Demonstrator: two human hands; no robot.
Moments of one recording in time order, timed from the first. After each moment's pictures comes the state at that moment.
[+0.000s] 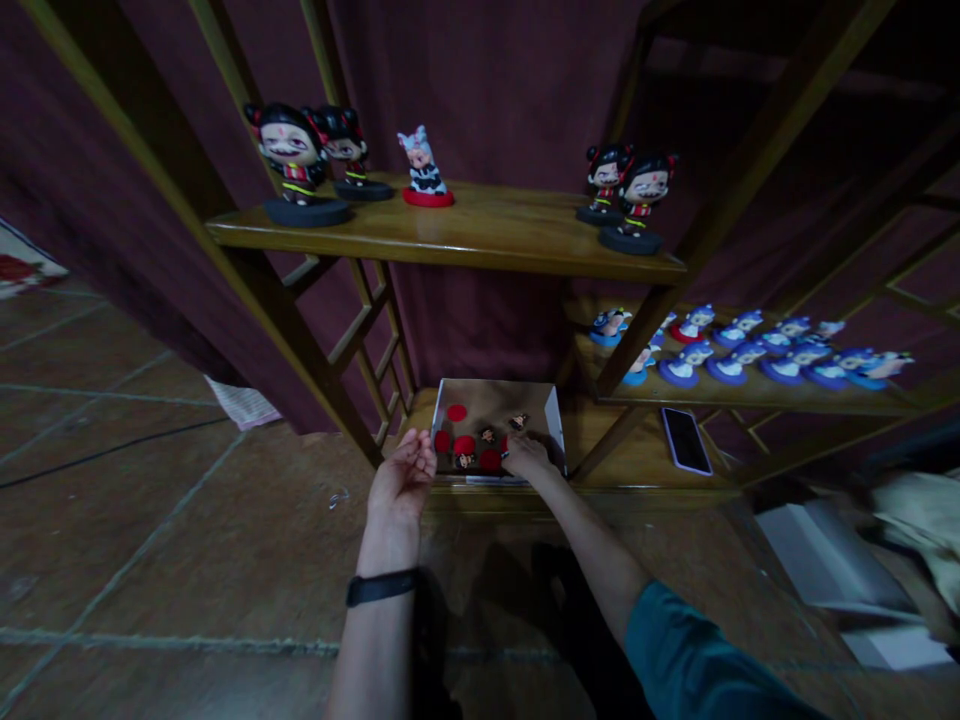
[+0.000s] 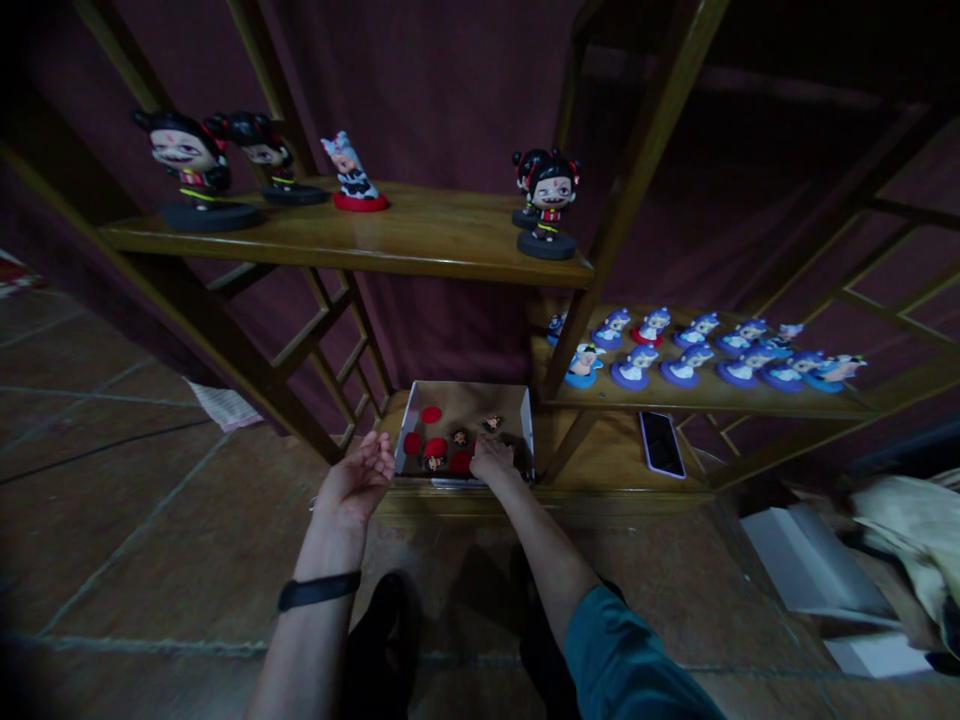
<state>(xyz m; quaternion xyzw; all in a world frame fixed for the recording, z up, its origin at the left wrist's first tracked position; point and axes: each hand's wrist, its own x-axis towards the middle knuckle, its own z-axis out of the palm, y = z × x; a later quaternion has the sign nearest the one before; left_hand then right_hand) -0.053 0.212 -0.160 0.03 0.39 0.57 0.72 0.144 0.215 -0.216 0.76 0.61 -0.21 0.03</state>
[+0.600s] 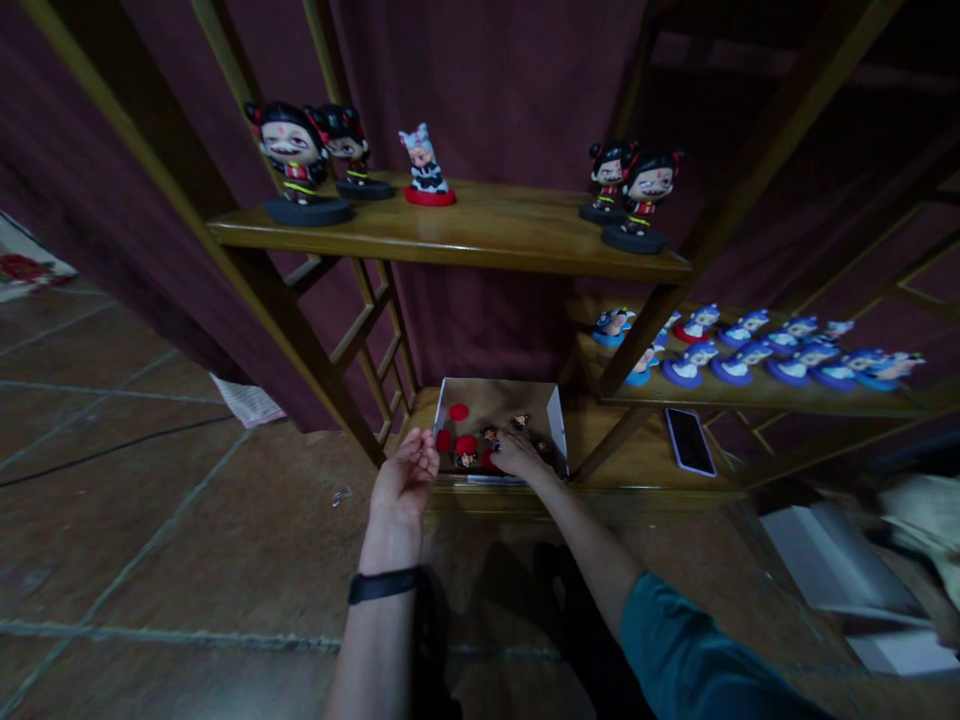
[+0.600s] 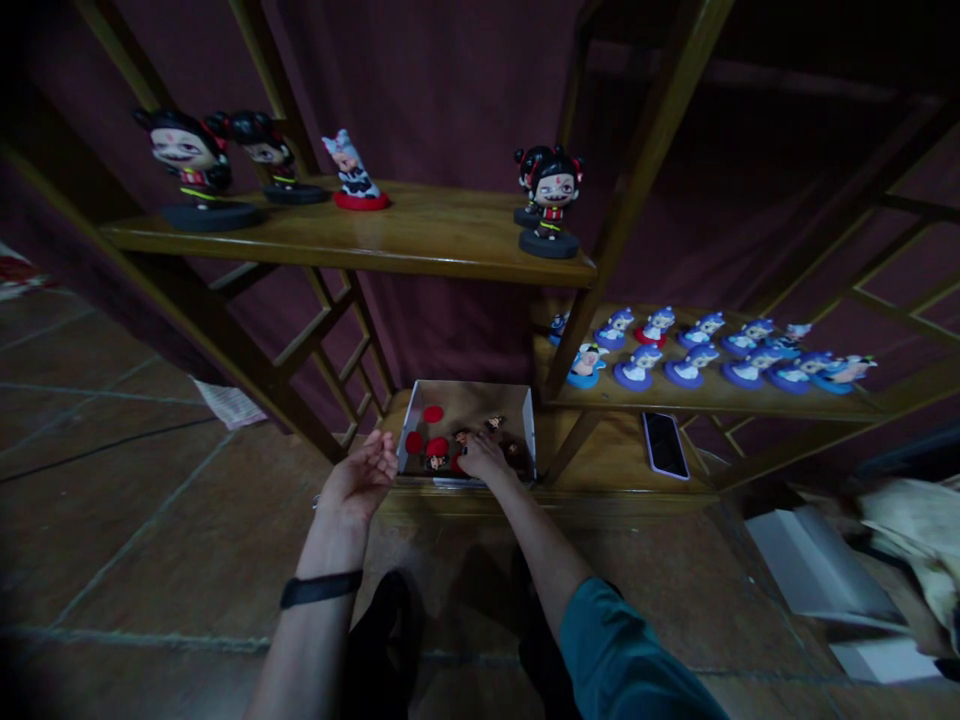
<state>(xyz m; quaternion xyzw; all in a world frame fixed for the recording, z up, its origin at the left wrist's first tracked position) -0.052 0.214 -0.161 0.02 0.39 0.56 0.73 0.140 0.229 -0.240 0.70 0.66 -0.25 -0.11</state>
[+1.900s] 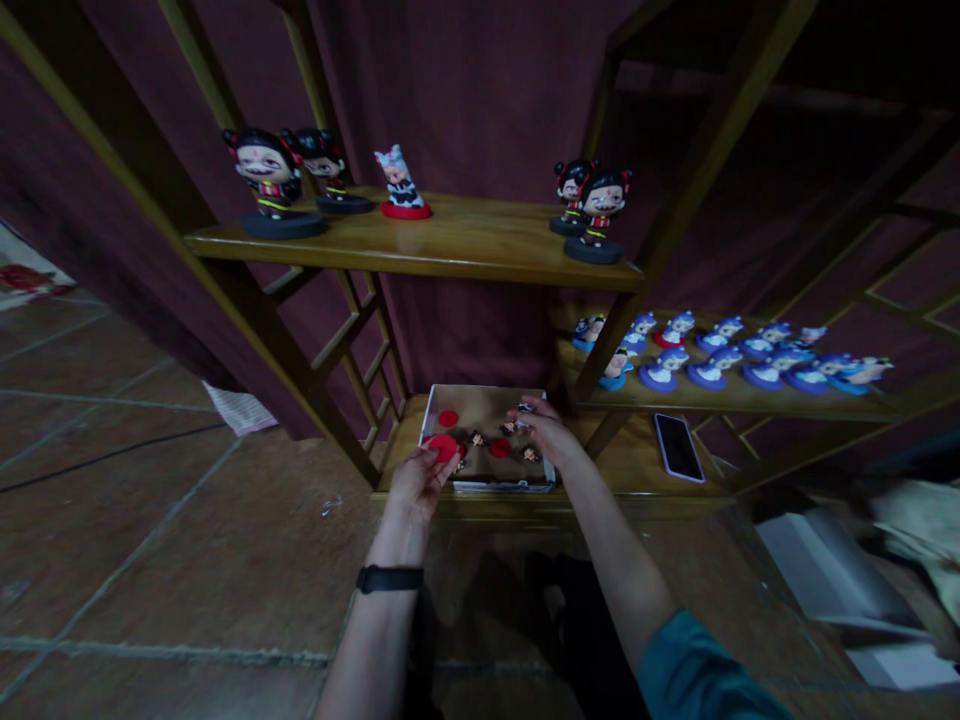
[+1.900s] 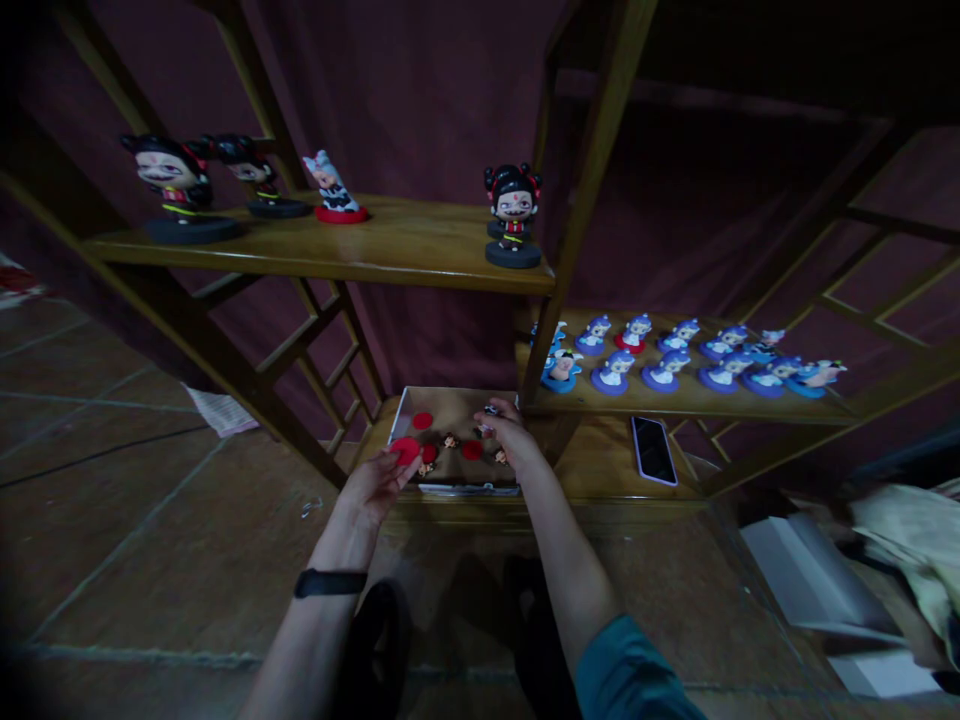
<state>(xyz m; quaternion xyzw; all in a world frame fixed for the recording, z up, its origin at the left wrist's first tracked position) -0.013 0.209 -0.176 0.08 0.44 0.54 0.72 0.199 0.221 -0.182 0.53 0.32 -0.51 -0.59</state>
